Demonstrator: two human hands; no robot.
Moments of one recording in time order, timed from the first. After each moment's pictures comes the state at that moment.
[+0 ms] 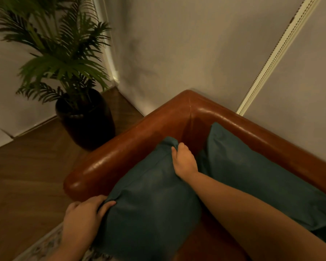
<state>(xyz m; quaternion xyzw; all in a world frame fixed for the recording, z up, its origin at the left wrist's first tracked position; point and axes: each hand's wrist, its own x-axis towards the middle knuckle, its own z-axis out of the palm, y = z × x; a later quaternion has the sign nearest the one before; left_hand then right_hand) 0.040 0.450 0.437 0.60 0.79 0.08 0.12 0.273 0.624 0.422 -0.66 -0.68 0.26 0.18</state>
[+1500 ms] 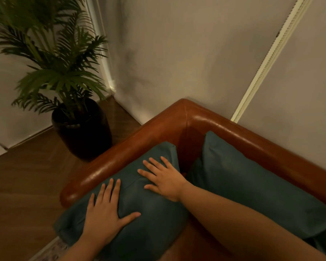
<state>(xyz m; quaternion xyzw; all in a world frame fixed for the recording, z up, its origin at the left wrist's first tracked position) 0.058 0.485 0.399 0.65 0.75 -0.03 0.10 0.258 0.605 0.423 -0.32 -0.94 0.02 -0.09</state>
